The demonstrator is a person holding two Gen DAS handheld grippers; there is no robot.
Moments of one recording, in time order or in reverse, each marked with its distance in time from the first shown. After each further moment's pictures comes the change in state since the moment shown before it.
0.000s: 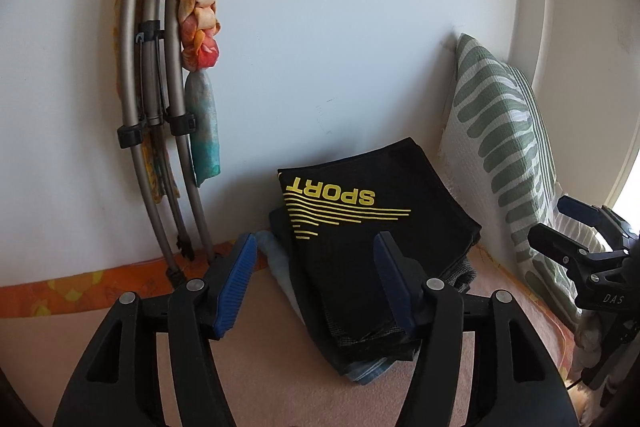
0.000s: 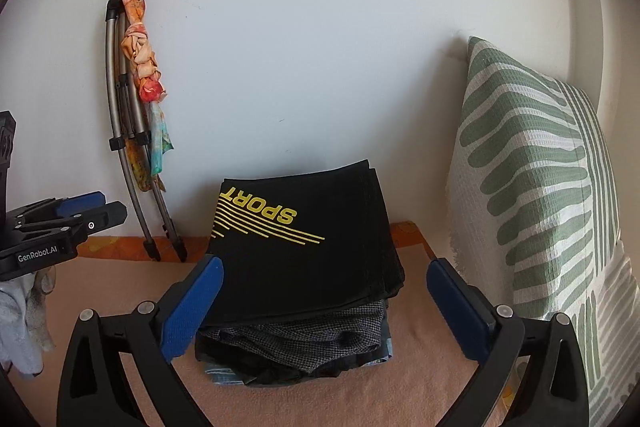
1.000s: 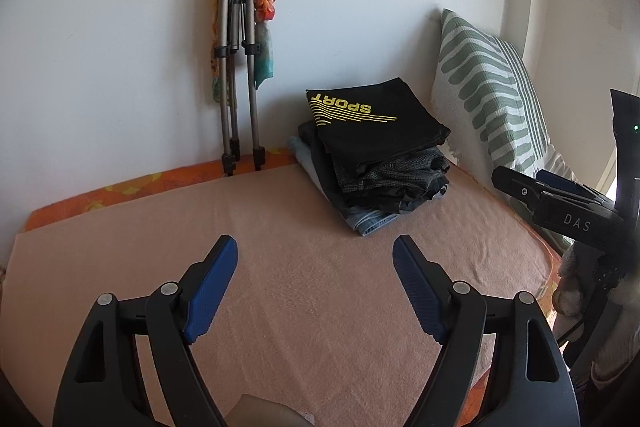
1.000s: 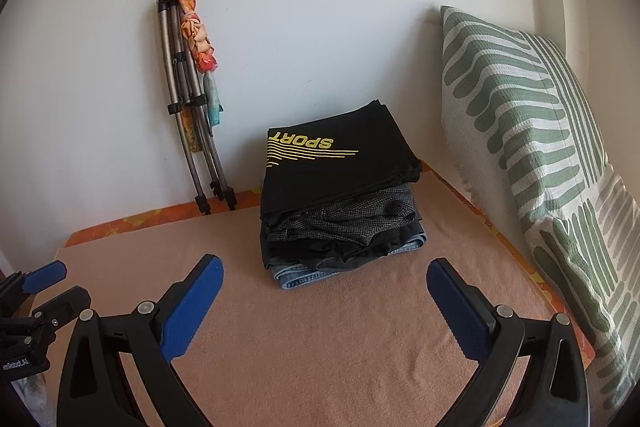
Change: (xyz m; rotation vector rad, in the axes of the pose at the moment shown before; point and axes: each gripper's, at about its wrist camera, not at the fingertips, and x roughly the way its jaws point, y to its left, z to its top) left arm -0.146 -0.015 -0.139 -0.015 0.043 0.101; right arm -0.099 0.053 -0.106 0.124 0.026 0.012
